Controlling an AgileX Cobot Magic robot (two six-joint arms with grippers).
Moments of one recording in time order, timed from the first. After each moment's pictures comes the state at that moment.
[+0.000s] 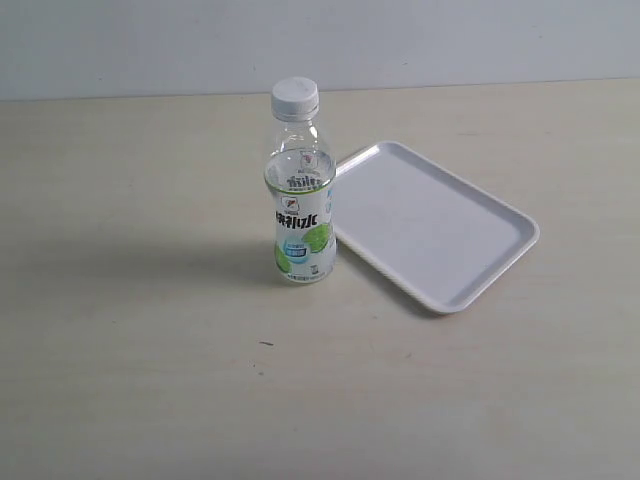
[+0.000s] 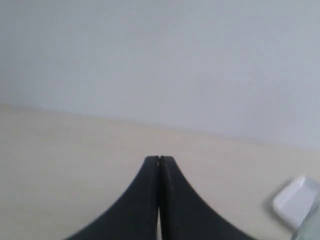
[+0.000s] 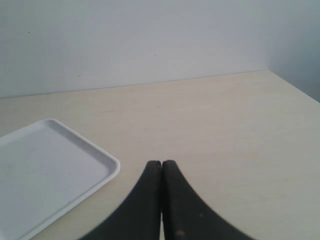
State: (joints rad) left arm -0.05 0.01 0.00 -0.15 0.11 0.00; right arm -0.17 0.01 0.00 -0.24 0.29 0.28
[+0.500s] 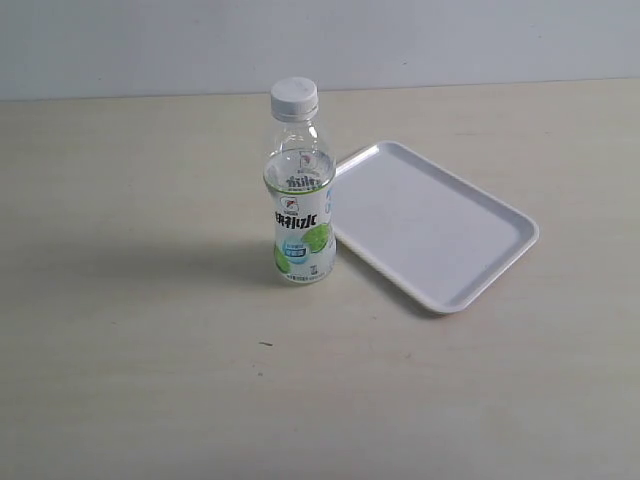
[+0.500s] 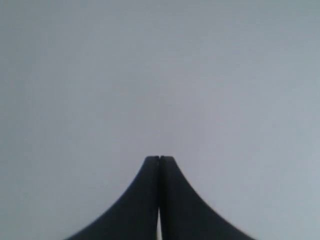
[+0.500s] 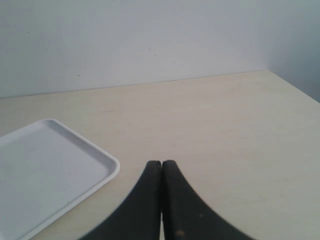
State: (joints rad) left arm -0.05 0.00 0.00 -0.34 -0.51 -0.29; right arm -0.17 0.01 0.00 -0.24 0.29 0.28
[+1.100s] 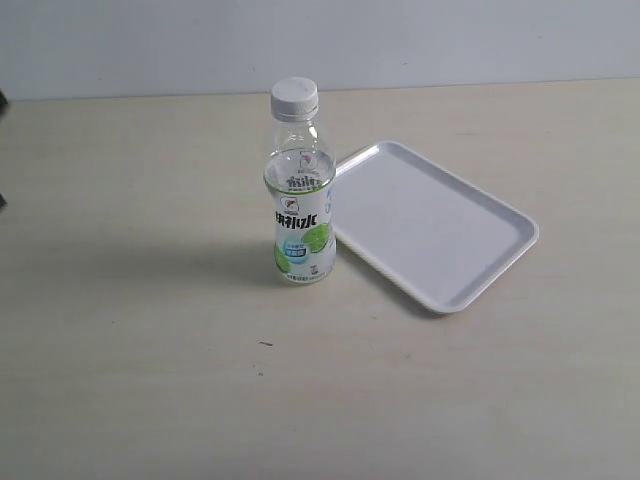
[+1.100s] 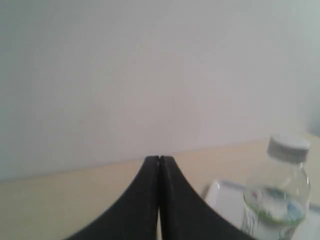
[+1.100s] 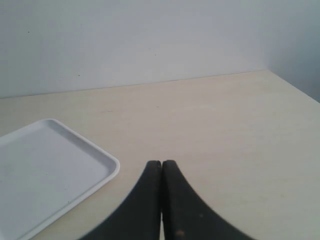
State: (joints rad) left arm -0.05 1.14 -0.20 0.51 -0.99 -0.42; right arm -0.17 0.01 0.00 -0.24 0.29 0.28
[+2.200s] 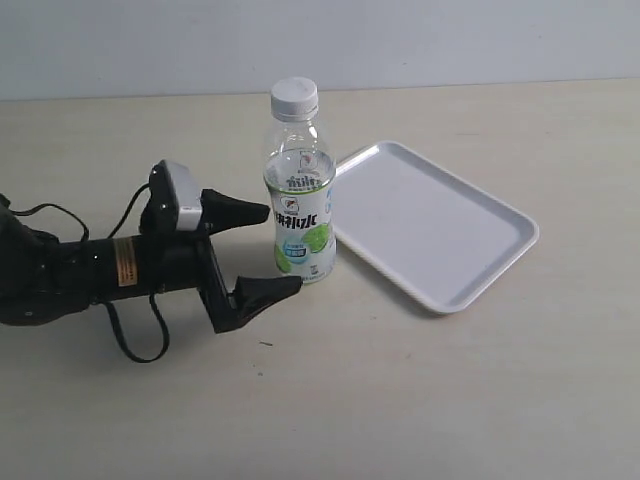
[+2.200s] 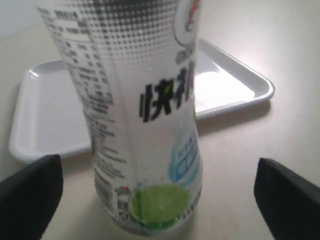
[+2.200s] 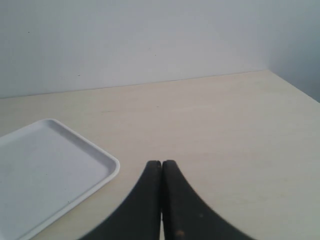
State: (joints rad) left arm -0.29 2.24 -0.78 0.98 -1.20 -0.13; right arm -0.17 0.01 0.00 -0.24 0.29 0.28
